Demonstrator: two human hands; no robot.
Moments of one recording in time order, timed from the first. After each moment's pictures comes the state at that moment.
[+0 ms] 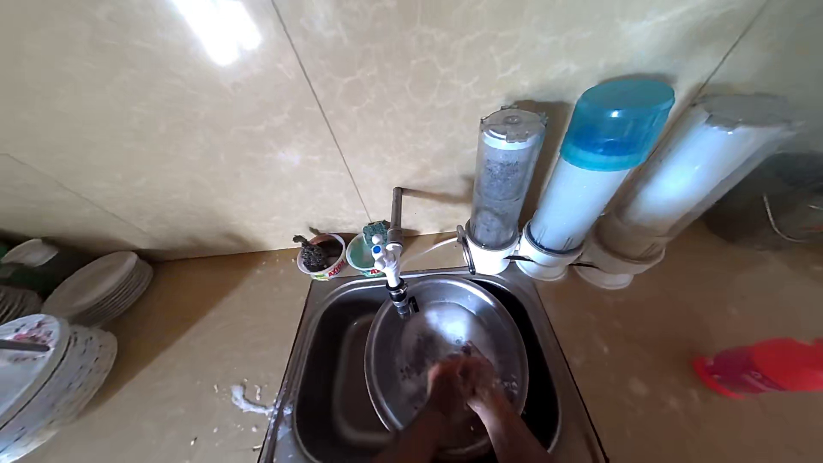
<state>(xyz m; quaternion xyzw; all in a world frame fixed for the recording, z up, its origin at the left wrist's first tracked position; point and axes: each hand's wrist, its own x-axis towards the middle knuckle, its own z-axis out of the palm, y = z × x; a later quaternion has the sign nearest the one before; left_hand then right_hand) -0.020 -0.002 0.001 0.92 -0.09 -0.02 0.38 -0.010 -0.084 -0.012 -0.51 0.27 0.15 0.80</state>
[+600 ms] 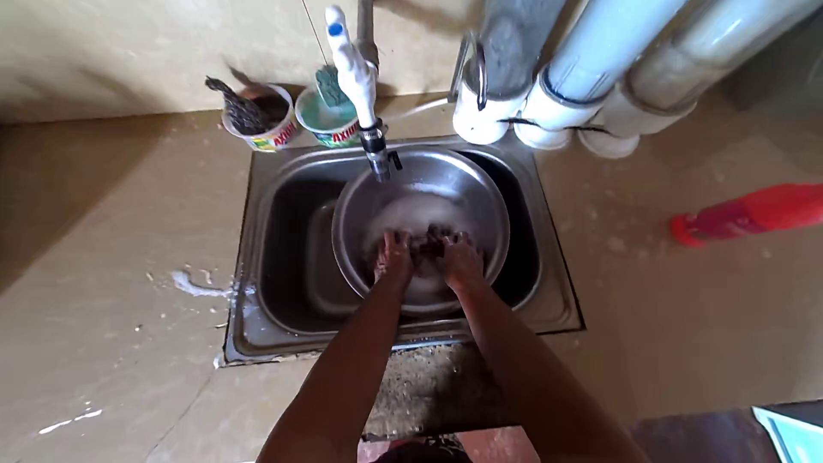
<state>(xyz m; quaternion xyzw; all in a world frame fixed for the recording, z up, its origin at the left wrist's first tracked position) -0.008 0.050 -0.017 0.96 0.03 -0.24 0.15 -0.020 -0.078 0.001 -0.92 0.11 0.28 0.25</state>
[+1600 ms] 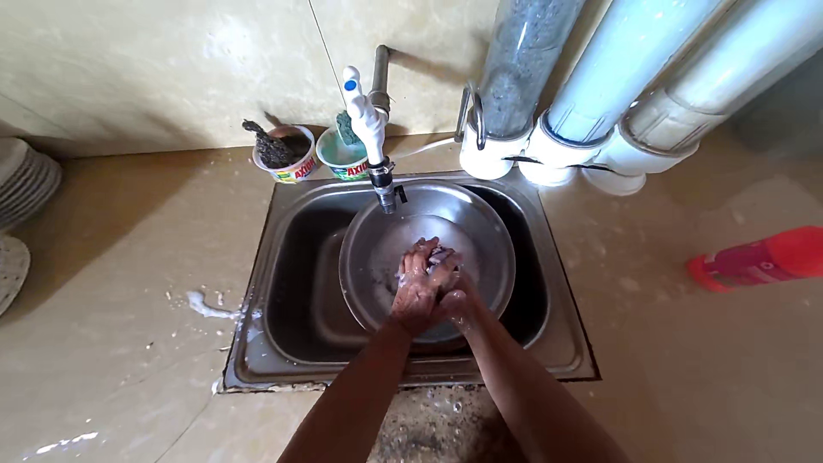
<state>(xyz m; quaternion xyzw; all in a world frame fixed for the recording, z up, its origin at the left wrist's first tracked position) -0.023 0.039 -0.023 0.87 -0.27 0.16 0.37 -0.026 -0.069 -0.015 -0.33 0.13 0.14 0.92</state>
